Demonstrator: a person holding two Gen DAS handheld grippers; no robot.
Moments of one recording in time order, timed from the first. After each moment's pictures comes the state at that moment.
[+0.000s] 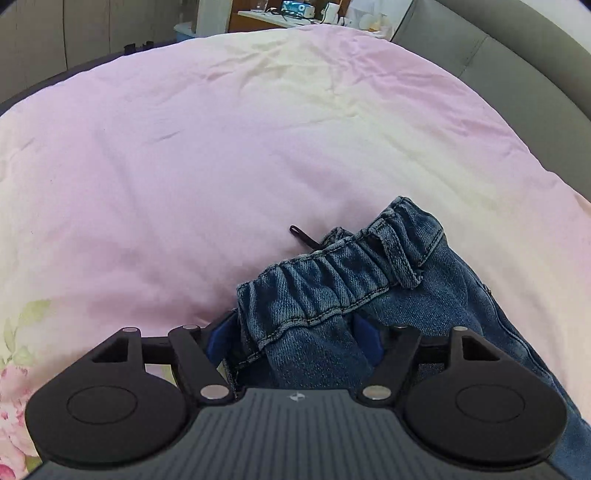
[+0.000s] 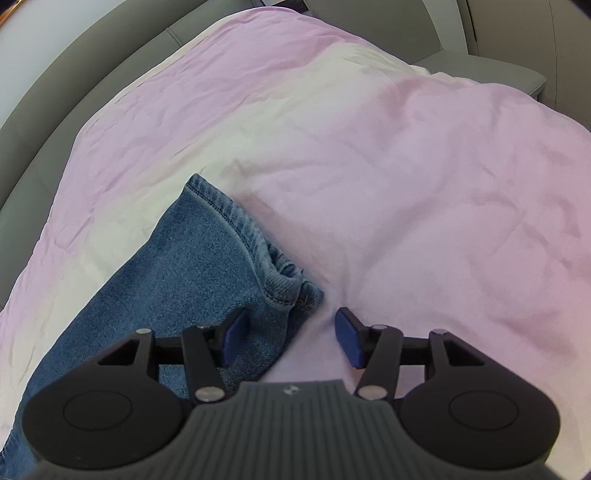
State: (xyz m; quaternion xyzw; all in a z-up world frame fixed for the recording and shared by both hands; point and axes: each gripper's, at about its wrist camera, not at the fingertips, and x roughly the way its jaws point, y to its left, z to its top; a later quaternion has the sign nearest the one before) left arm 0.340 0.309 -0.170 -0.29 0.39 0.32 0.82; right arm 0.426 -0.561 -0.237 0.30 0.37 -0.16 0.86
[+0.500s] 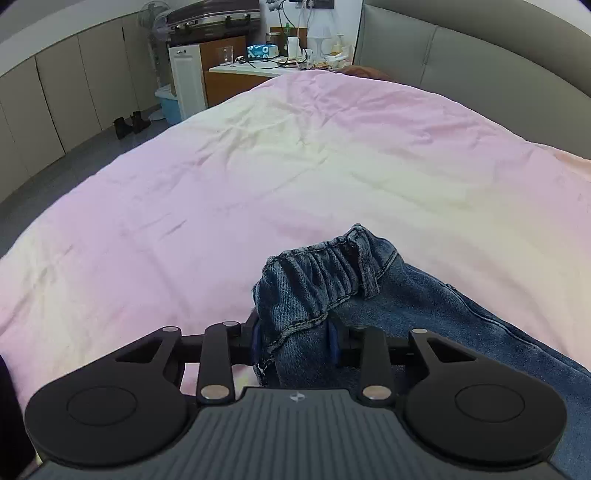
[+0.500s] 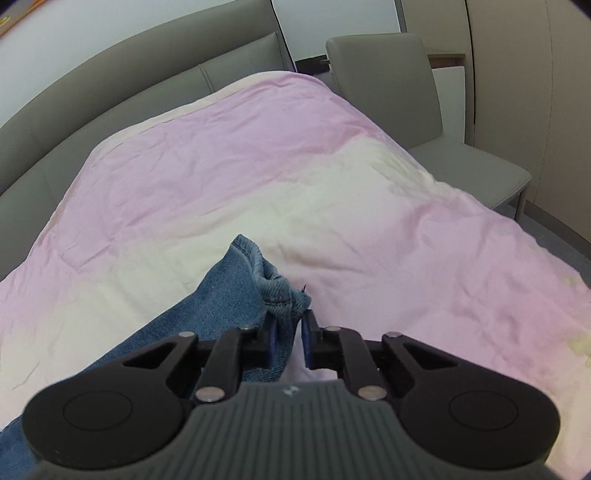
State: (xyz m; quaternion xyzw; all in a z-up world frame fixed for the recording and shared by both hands) left arm 0.343 0.258 -0.091 -0.14 0.40 0.33 0.85; right arm 0.421 -0.528 -0.114 0.20 0.34 -0.19 0.90
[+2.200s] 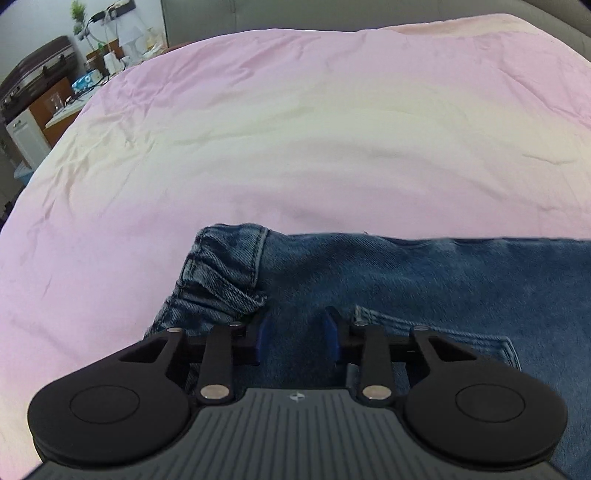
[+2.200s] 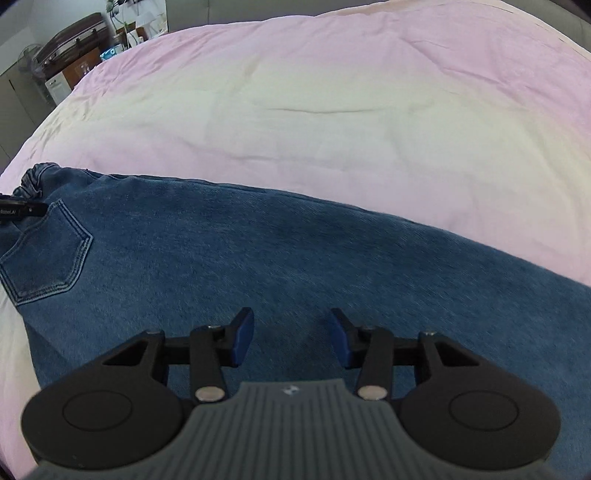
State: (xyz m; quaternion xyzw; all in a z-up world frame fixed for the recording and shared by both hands) left arm 0.390 0.224 -0.162 0.01 0.48 0.09 0.87; right arm 0.464 -0.150 -0.202 -0.05 0.49 0.21 0.84
